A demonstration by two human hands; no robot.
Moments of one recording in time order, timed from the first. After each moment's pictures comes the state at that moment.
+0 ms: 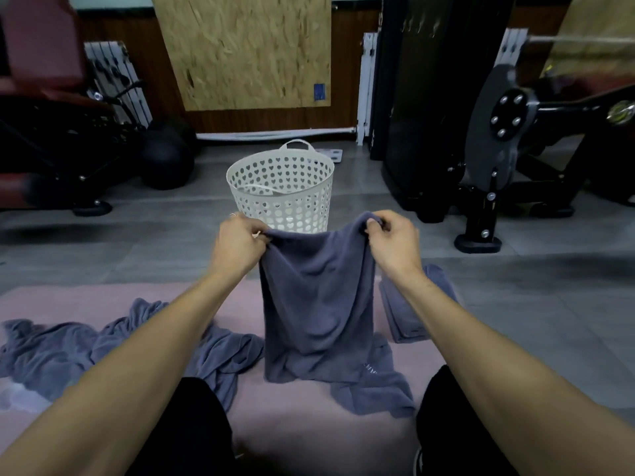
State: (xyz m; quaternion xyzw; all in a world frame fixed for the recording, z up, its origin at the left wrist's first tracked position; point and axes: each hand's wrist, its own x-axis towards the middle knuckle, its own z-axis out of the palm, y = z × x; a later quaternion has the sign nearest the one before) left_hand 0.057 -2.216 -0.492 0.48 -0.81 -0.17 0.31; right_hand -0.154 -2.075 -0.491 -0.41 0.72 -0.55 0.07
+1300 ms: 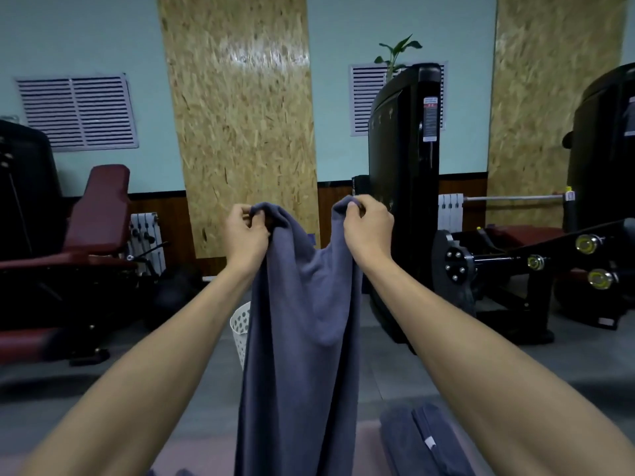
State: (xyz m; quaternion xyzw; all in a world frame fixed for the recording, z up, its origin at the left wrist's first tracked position) left_hand 0.016 -2.190 -0.216 0.28 -0.63 -0.32 0.66; right_hand -0.131 -2.065 -0.209 -0.43 0.58 -0.68 -0.12
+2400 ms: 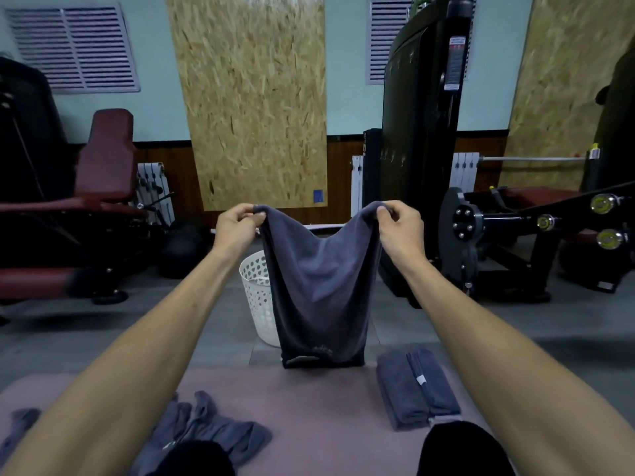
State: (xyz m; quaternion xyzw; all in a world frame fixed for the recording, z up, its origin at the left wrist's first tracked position) left_hand 0.070 -2.170 -0.287 0.32 -0.64 -0.43 0.55; right_hand -0.145 -2.022 -0.295 -0.42 0.63 -0.65 -0.02
